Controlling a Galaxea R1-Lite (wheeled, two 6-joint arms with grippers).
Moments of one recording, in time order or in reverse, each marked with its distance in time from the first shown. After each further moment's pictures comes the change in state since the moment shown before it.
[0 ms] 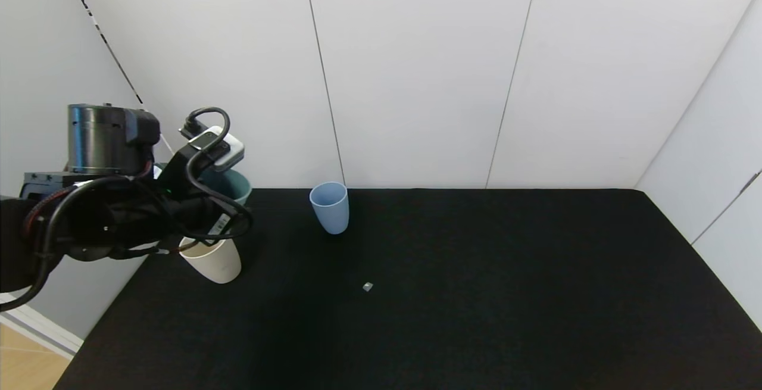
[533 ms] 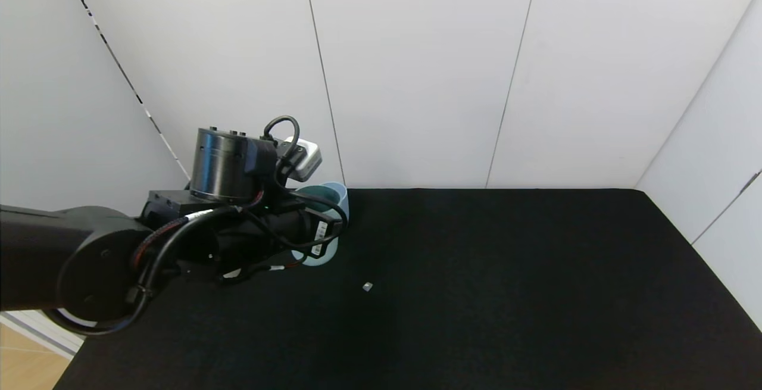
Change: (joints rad) left arm -0.296 0.113 -0.011 -0.093 -0.021 -0.451; right arm 0.000 0.000 0.000 0.000 0.000 0.000
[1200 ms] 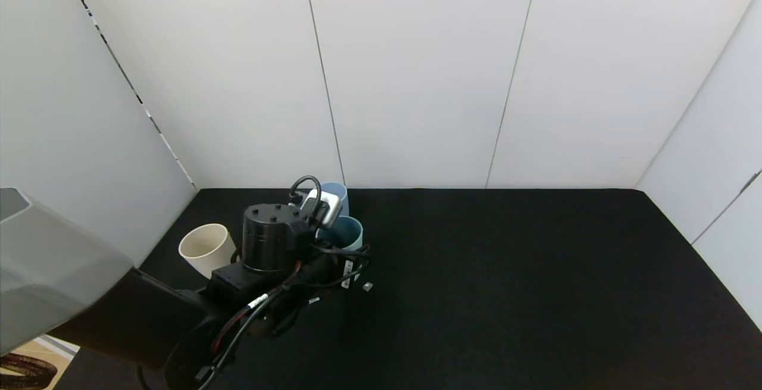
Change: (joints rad) left arm -0.021 0.218 0.285 -0.613 0.013 -0.021; right arm 0.000 0.000 0.000 0.000 0.000 0.000
